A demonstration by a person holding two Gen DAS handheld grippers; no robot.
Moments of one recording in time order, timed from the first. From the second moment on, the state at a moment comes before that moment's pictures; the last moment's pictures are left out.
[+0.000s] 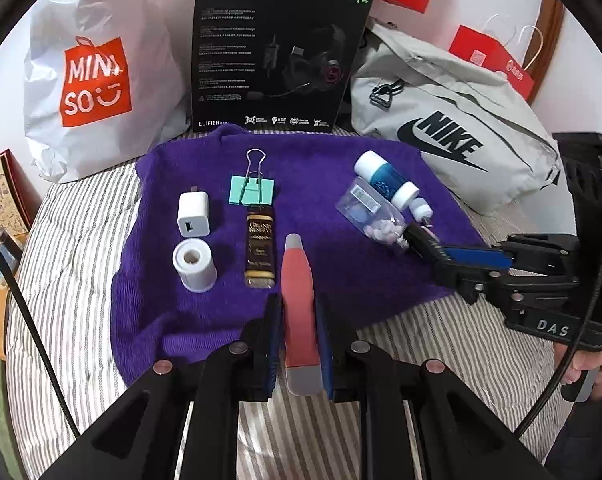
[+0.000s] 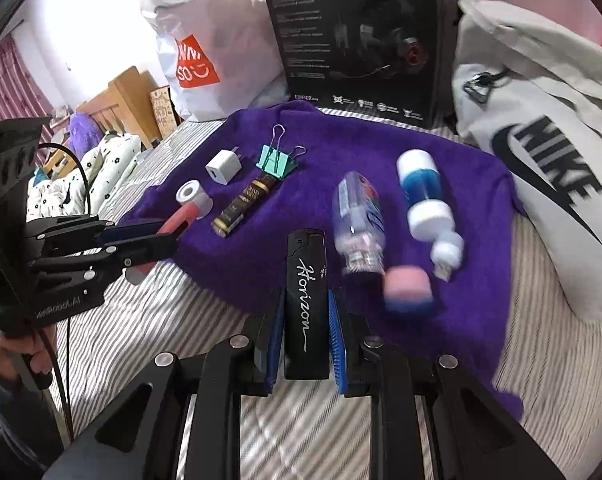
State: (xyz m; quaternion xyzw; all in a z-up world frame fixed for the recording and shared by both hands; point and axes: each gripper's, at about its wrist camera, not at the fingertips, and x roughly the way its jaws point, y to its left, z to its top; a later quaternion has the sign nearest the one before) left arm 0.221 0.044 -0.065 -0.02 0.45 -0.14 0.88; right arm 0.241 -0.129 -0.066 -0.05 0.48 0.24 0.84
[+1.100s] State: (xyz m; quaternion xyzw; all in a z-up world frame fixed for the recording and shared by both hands) left arm 0.268 0.051 -0.081 -0.01 0.47 -0.14 0.87; right arm 0.289 -0.109 -0.106 -0.07 0.52 0.26 0.81
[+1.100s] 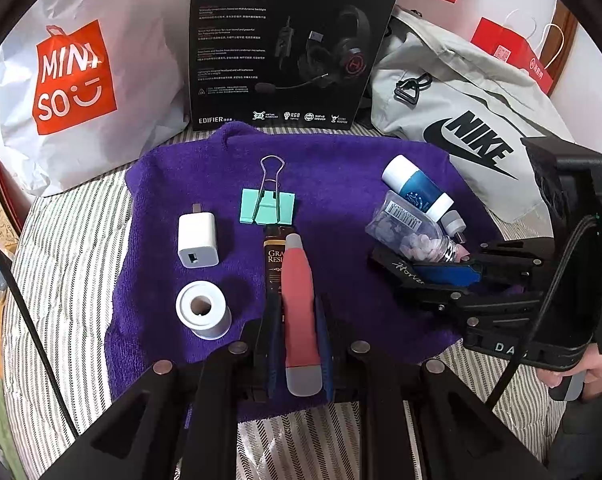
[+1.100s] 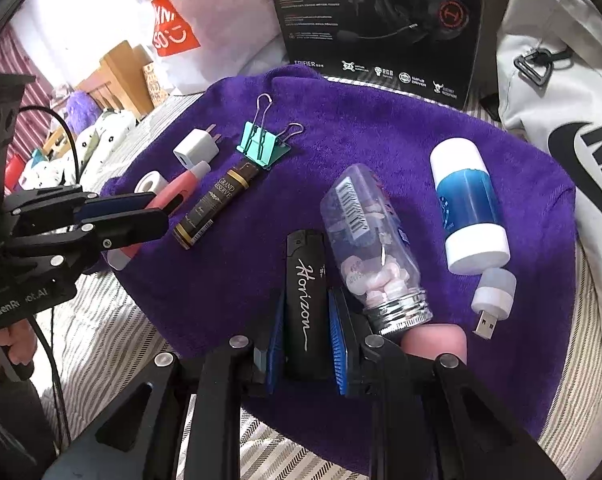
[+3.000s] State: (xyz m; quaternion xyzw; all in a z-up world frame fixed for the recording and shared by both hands) left arm 0.275 -0.013 -0.095 0.02 0.49 -0.15 0.86; right arm 0.241 -0.173 -0.089 0.00 0.48 0.23 0.85
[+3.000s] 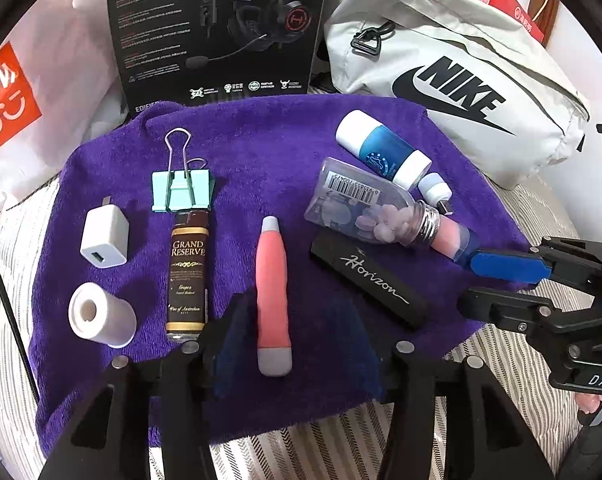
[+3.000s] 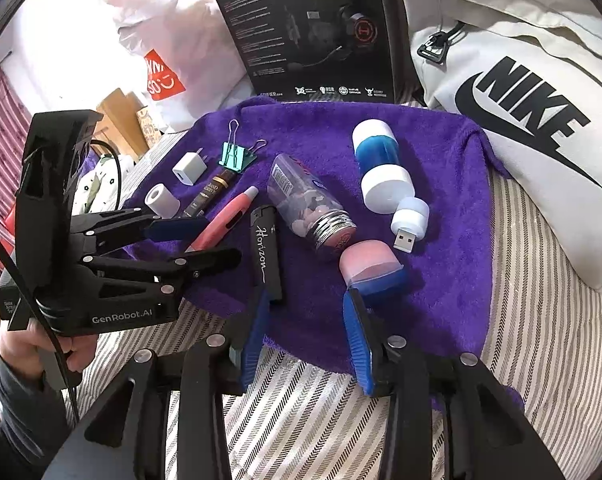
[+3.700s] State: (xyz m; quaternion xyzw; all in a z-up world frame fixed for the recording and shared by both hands) left arm 0.236 0.001 -0.093 -0.03 0.46 -0.13 0.88; right arm 0.210 -0.167 -0.081 -0.03 0.44 0.19 0.88
